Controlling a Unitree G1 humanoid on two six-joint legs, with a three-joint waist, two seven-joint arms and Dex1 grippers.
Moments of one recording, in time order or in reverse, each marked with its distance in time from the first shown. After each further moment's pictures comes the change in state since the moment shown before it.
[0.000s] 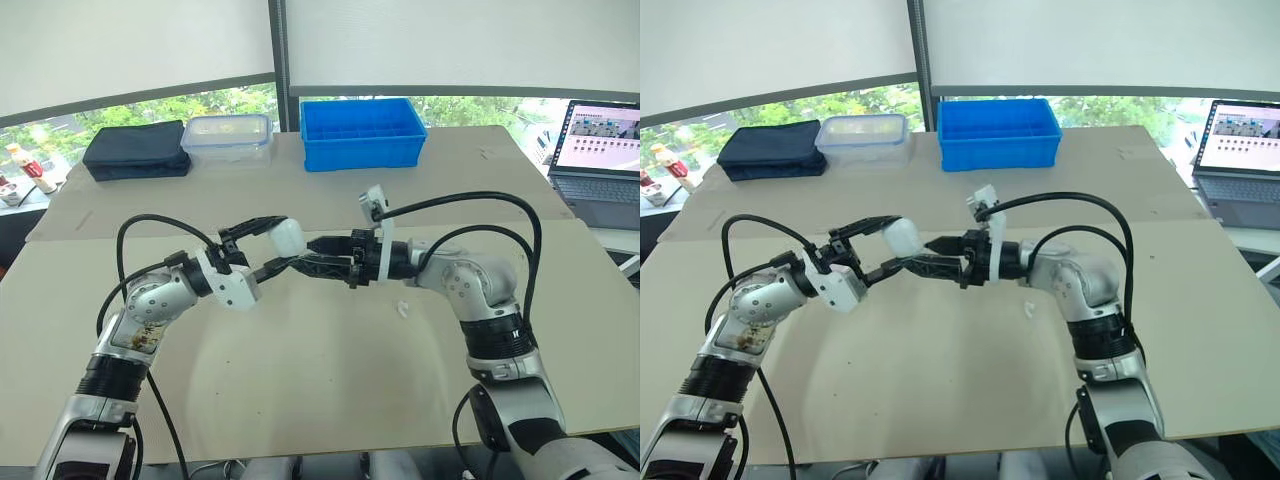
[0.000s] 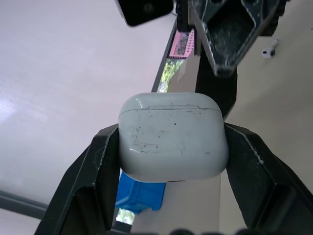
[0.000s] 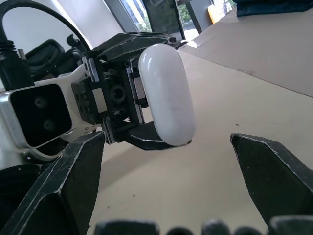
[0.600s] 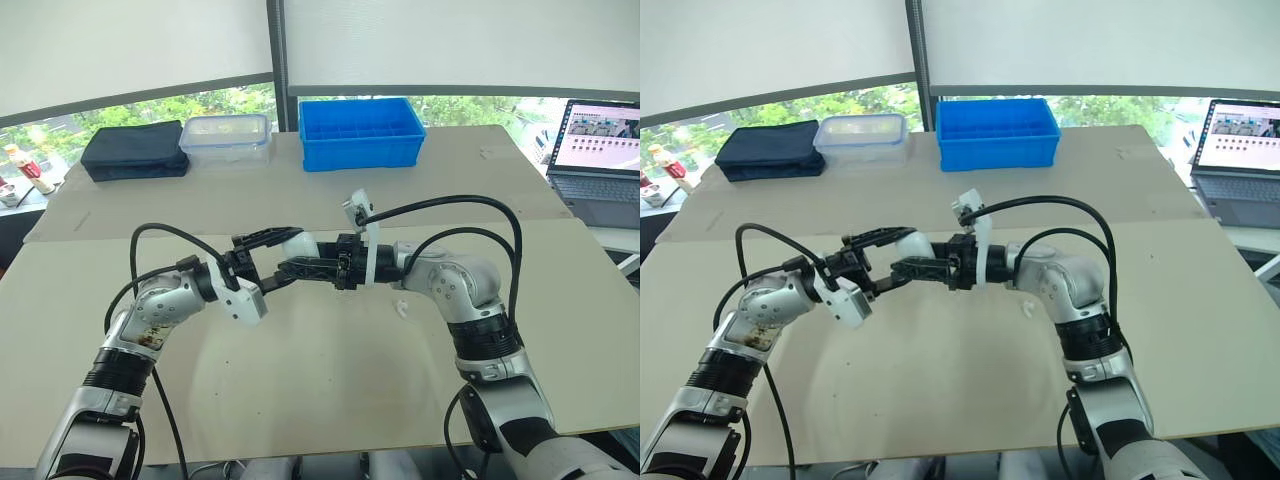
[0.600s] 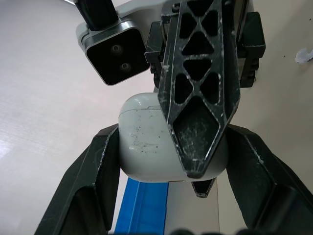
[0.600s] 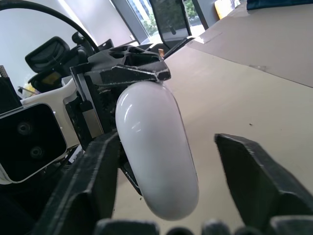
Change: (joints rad) left arm -0.019 0.000 -0.050 0.034 0.016 -0.109 0.007; right arm -0.008 0.030 0.020 0.014 0.000 -0.001 -0.014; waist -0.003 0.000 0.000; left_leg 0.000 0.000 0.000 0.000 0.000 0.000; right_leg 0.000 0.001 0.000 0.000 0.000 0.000
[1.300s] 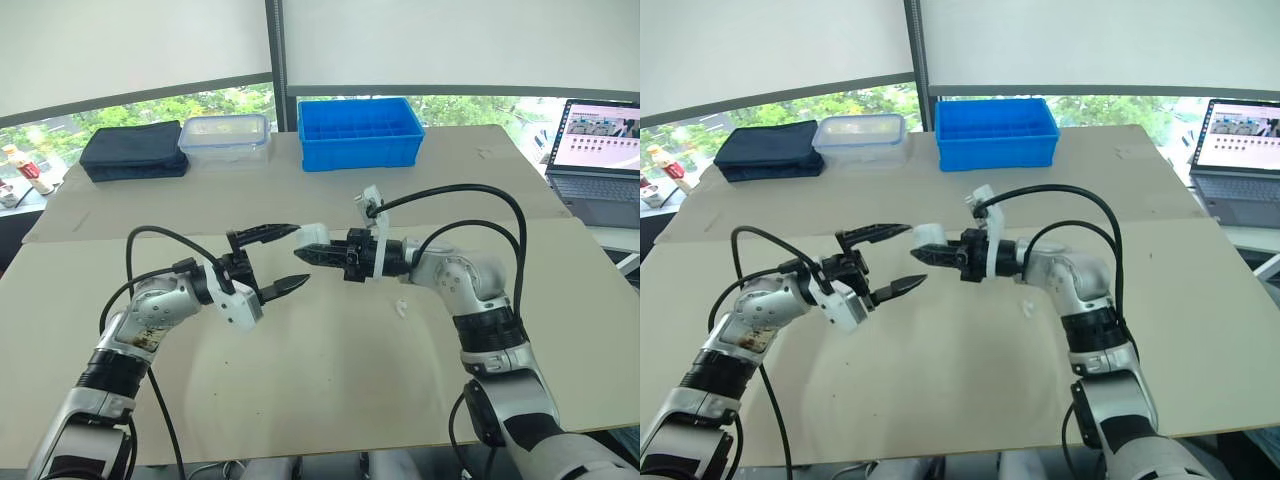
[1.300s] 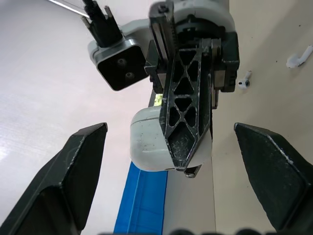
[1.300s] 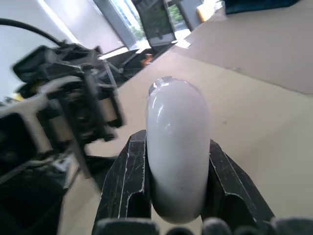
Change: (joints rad) left arm 0.037 0.072 -0.033 -0.079 -0.150 0.105 -0.062; right arm -0.045 -0.050 -0.014 0.153 -0.095 -0.121 0.013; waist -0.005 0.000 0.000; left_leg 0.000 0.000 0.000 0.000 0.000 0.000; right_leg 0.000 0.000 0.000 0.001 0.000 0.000
